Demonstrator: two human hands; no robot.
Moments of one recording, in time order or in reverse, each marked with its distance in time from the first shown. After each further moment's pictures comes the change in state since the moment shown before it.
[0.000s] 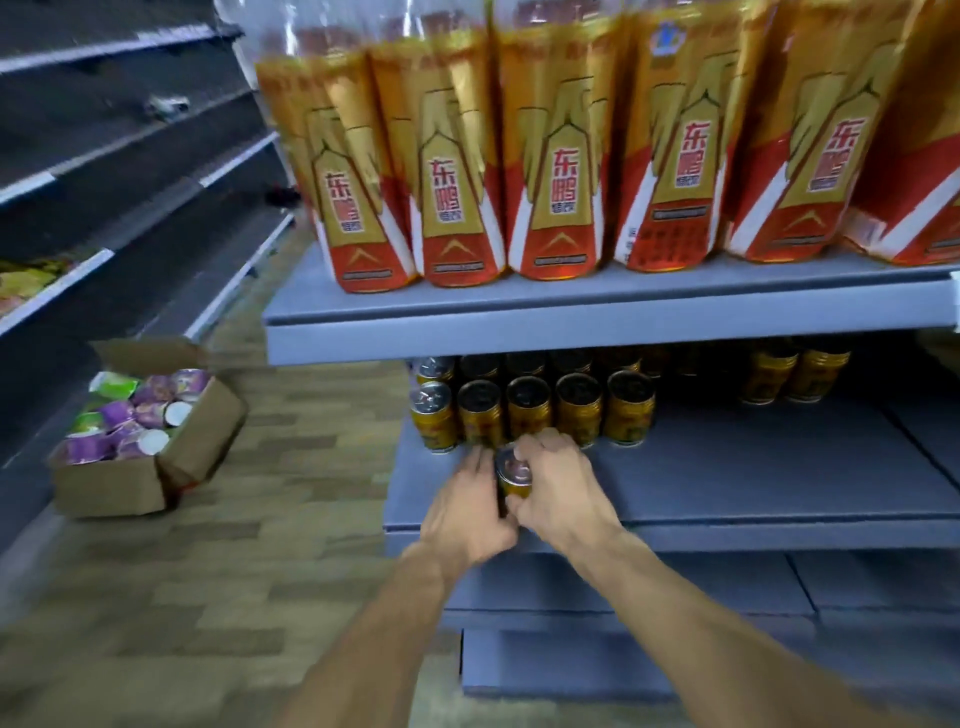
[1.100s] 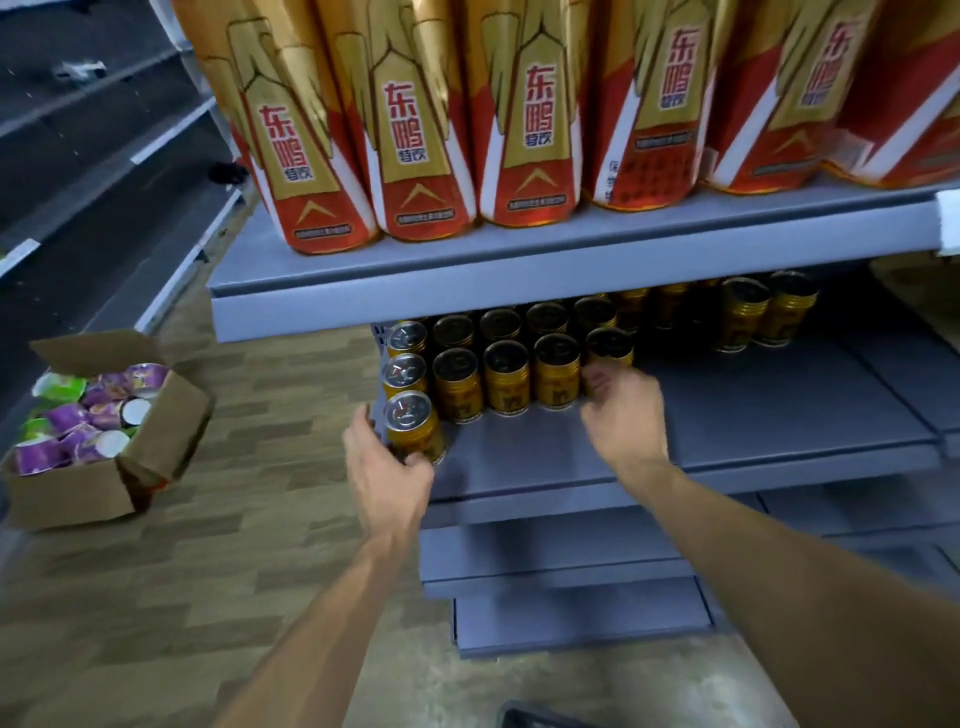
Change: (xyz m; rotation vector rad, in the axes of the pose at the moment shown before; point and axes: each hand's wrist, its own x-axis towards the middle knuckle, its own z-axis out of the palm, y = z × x) left_hand -0.021 -0.061 -0.028 -0.397 0.492 -0.474; right_hand 0.011 0.031 -0.007 0.242 0.400 0.289
